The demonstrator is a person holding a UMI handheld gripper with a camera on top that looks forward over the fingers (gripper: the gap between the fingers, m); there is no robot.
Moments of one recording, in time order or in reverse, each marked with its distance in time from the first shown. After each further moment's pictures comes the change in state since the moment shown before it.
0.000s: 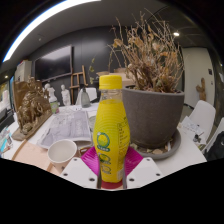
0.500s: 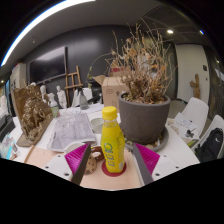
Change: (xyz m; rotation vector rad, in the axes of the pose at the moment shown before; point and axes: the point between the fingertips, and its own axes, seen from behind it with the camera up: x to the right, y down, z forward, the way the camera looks) arm -0.007 -0.028 -0.076 -0.043 0.058 0.048
